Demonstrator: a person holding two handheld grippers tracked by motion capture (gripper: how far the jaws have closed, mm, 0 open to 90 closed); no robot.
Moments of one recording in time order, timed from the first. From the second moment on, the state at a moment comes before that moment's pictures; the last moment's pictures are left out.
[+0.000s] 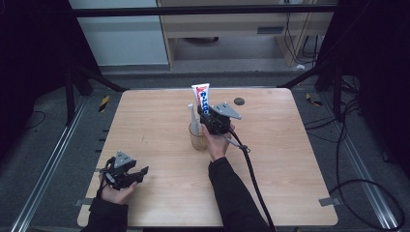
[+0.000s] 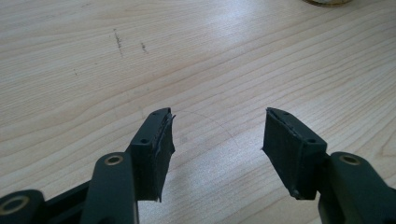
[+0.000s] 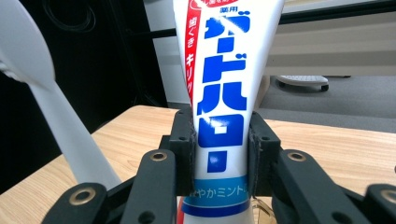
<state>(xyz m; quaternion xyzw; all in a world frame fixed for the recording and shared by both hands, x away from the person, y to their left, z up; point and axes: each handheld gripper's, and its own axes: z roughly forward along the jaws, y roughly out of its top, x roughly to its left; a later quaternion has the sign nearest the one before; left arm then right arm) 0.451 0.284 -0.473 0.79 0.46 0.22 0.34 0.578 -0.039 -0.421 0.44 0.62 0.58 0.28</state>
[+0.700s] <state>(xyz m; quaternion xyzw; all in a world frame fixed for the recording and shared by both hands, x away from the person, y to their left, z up) 0.451 0.283 -0.474 0.79 0.46 0.22 0.34 0.578 -0.031 -0.436 0.44 0.65 0.56 0.26</state>
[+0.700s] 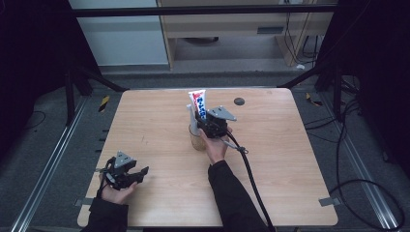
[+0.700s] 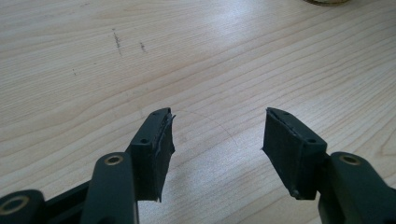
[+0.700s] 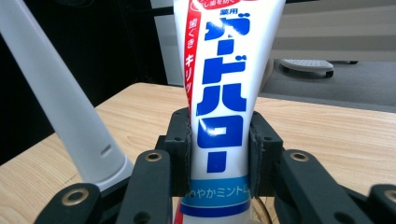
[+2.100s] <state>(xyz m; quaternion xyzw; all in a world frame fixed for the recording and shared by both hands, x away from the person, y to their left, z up) 0.451 0.282 -0.474 0.79 0.46 0.22 0.34 0.562 -0.049 -0.438 0.42 0.70 0.53 0.24</state>
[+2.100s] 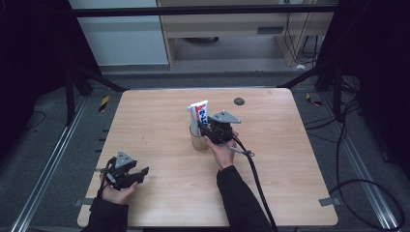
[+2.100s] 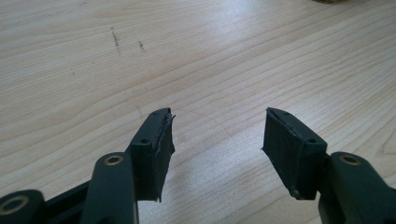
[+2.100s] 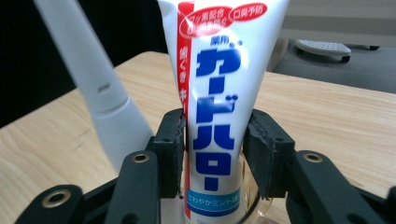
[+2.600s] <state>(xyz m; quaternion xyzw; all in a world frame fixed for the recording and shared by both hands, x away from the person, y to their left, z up) 0.451 0.282 -0.475 0.79 0.46 0.22 0.34 0.533 -0.090 -0.415 0.43 0.70 0.51 0.26</state>
